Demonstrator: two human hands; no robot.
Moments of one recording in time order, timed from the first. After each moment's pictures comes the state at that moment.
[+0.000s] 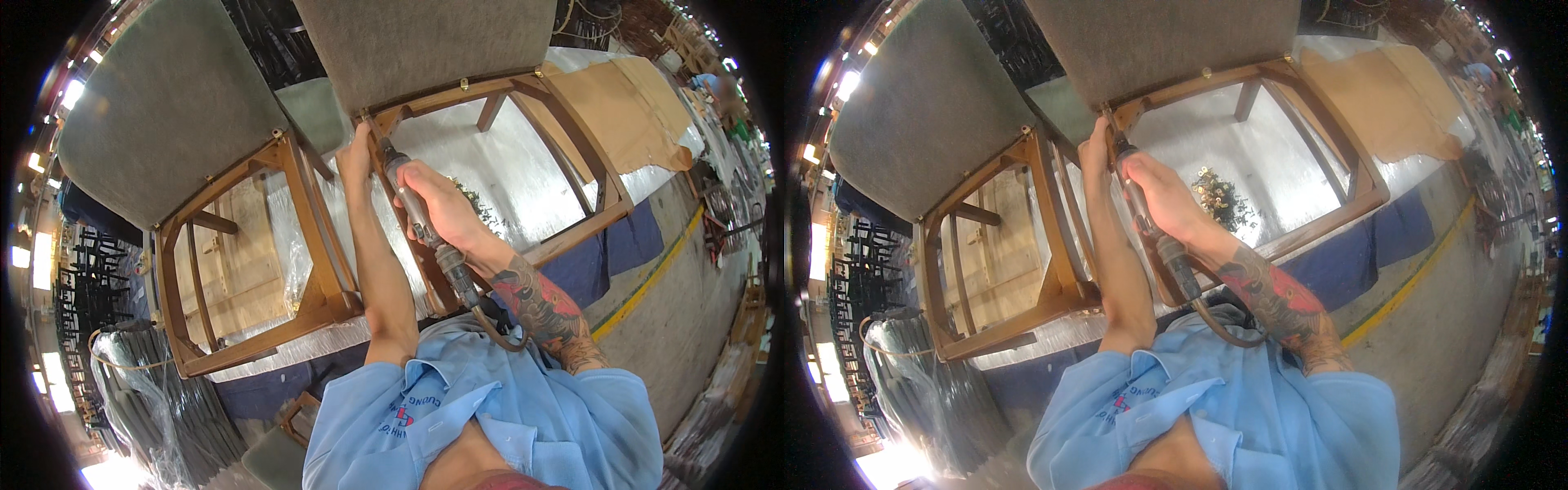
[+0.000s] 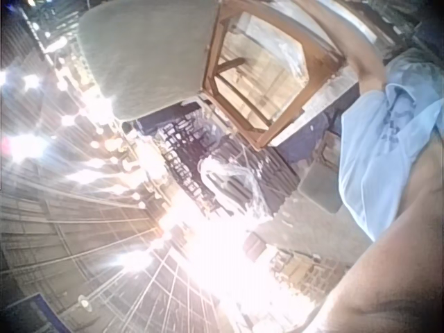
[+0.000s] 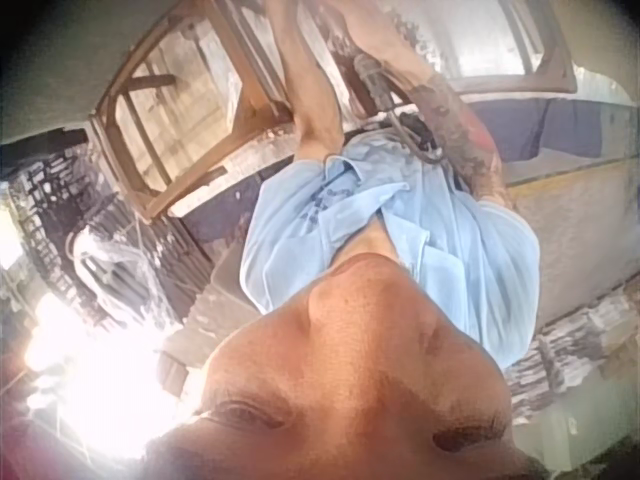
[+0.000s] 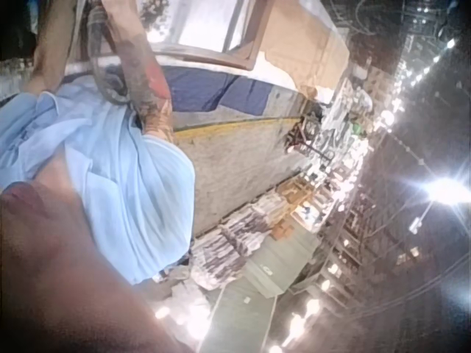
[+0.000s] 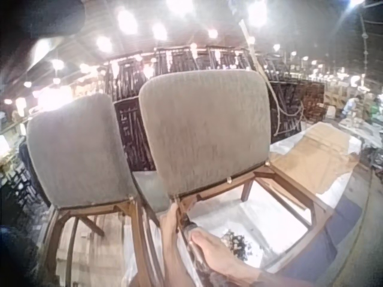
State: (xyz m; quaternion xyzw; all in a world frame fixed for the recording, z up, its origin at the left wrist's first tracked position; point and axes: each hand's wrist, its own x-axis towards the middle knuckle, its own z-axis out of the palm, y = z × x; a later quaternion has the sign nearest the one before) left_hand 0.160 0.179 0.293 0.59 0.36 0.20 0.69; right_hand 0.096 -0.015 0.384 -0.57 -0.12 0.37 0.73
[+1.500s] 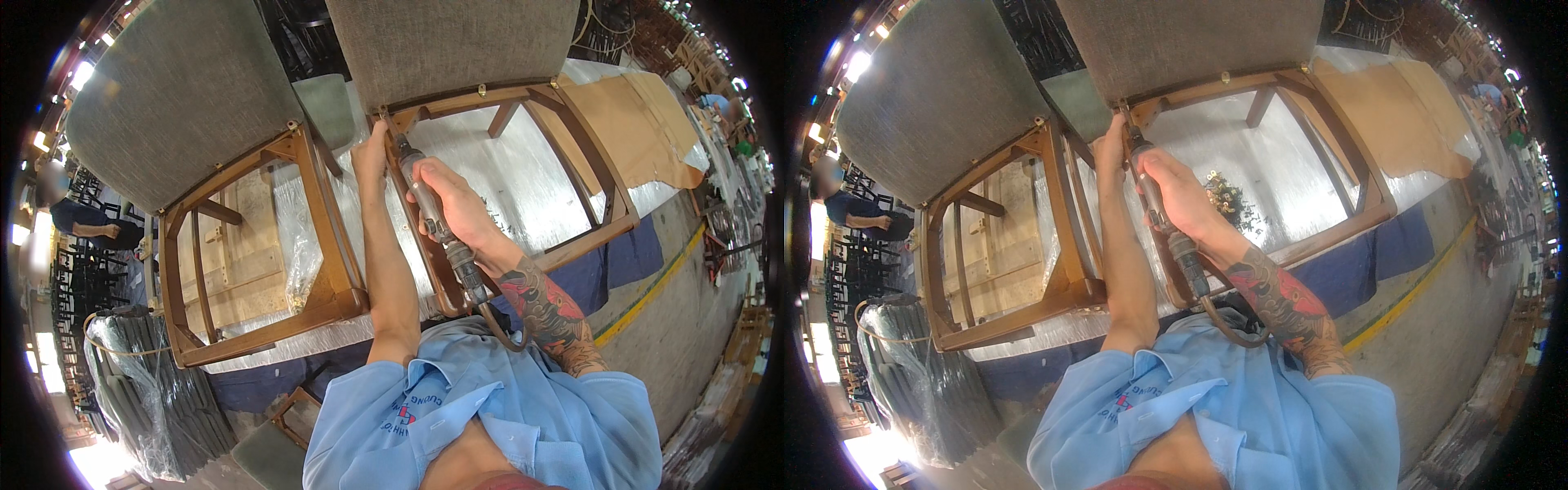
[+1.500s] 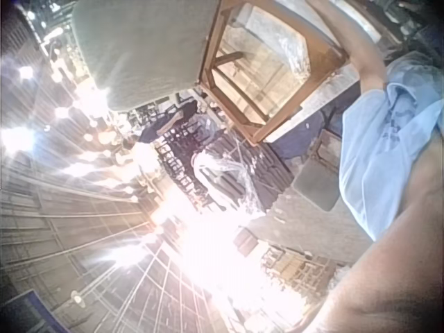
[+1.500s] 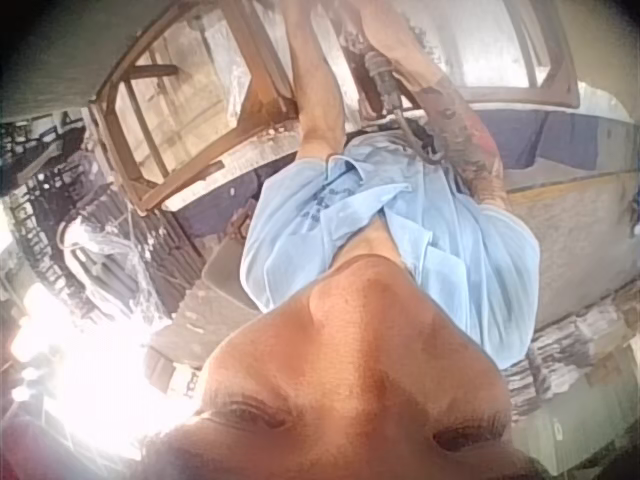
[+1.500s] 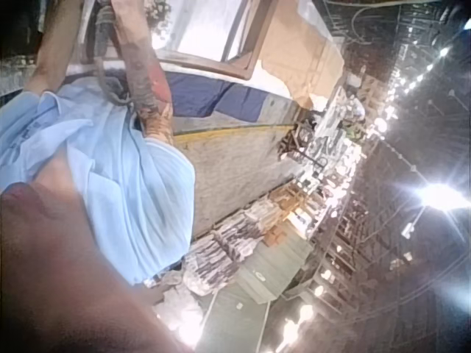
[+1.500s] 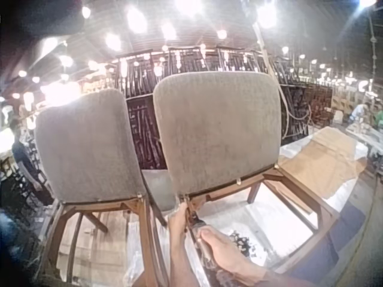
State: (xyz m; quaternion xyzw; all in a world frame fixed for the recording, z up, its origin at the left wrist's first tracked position) left_hand 0.159 0.179 0.295 0.60 0.38 0.20 0.68; right_hand 0.097 -0.008 0.385 -0.56 -0.11 0.36 0.74
